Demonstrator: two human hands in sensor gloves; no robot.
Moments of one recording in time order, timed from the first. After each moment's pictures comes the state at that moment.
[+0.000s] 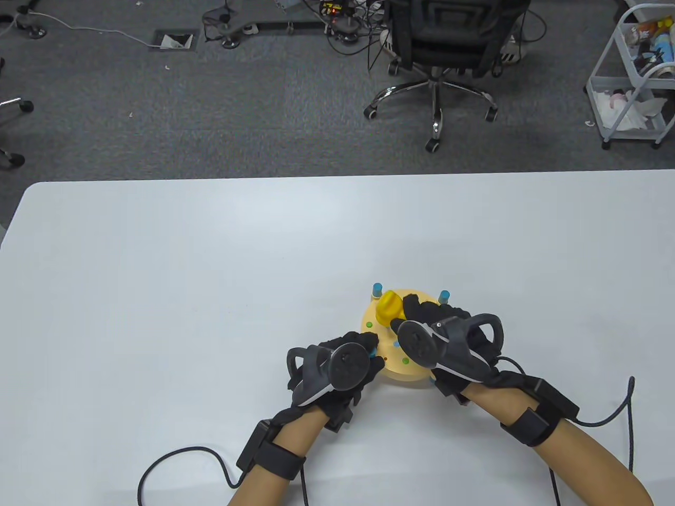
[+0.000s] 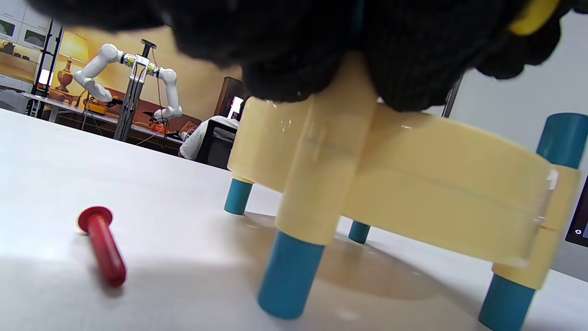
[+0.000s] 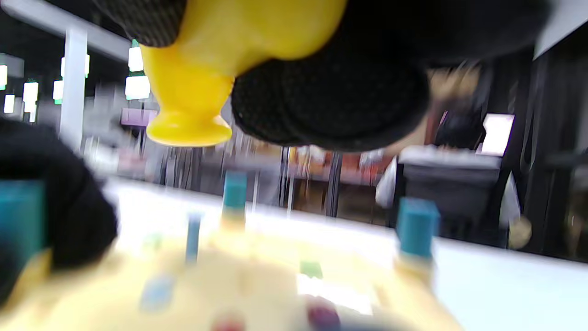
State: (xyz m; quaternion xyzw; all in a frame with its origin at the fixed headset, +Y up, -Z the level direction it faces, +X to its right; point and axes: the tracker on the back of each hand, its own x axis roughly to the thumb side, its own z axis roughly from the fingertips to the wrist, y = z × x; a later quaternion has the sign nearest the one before) left_hand -0.049 -0.735 -0.252 0.05 -0.20 0.18 0.96; right_hand 0.115 -0.659 -0.255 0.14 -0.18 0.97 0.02
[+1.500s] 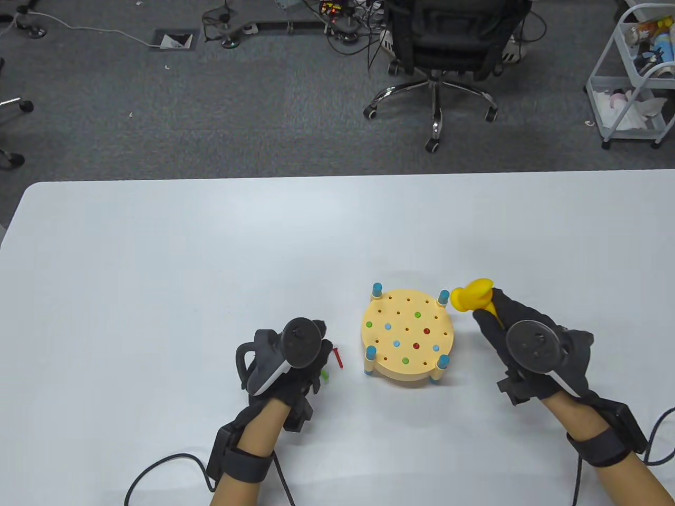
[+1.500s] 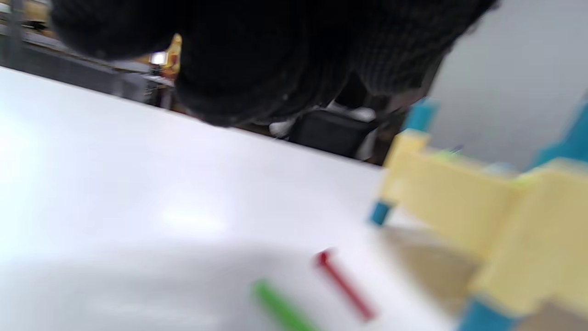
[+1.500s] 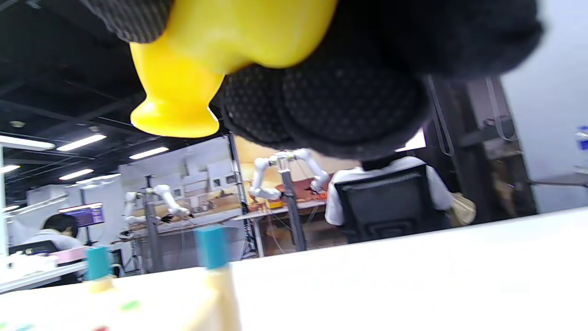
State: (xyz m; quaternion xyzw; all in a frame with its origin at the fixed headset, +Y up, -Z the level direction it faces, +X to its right) left_hand -0.122 -0.727 -0.272 -0.07 -0.03 0.11 0.99; right_hand 0.273 -0.675 -0.244 0.02 -0.18 0.97 0.14
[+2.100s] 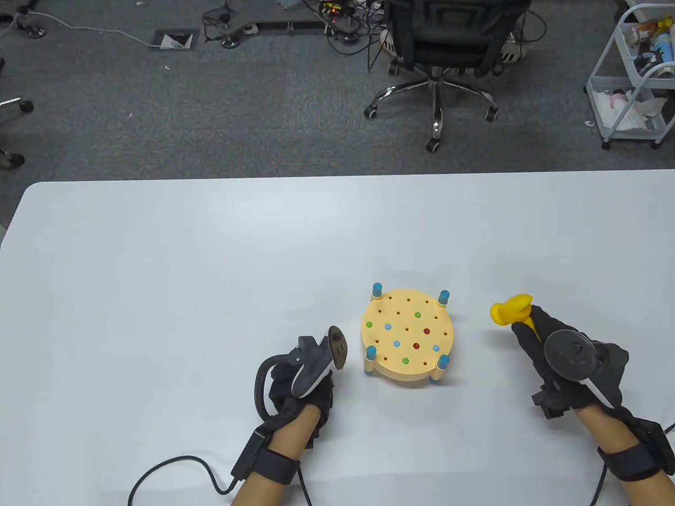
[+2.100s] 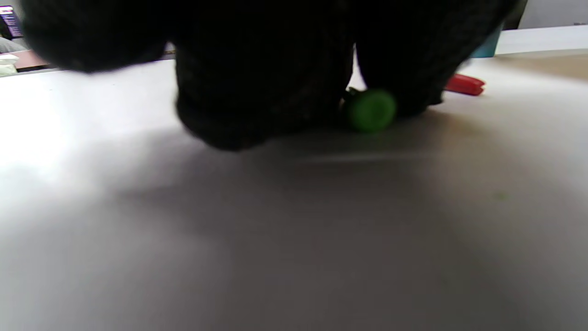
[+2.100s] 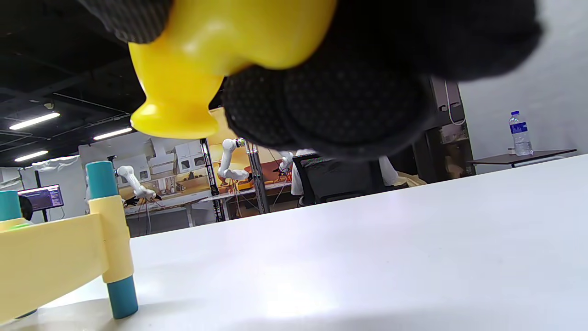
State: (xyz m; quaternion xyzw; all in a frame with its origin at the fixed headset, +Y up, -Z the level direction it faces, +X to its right) left_hand -0.085 -0.770 -0.263 -0.13 0.06 -0.03 0.99; right_hand 0.316 -0.711 -0.238 -0.01 -0.16 0.98 0.12
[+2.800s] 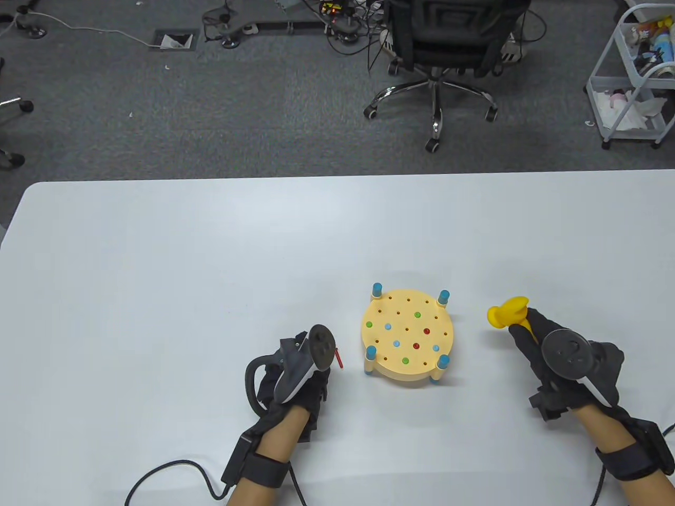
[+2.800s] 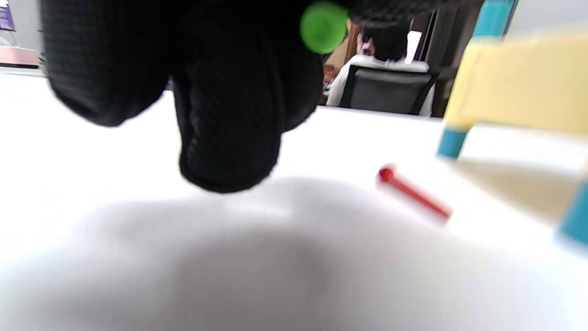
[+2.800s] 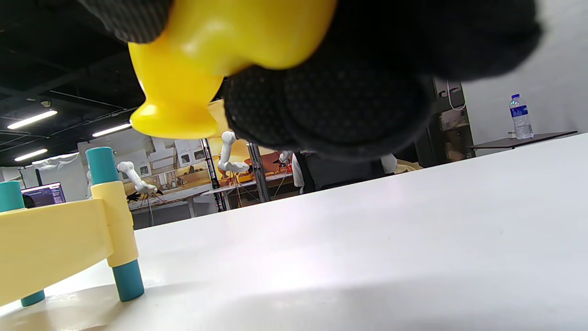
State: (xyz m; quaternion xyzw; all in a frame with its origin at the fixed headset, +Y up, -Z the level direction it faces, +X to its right) left_hand -0.103 -0.728 -0.256 -0.06 0.02 0.07 1.00; right_hand 0.315 -0.714 -0.239 -0.01 -0.14 0.98 0.13
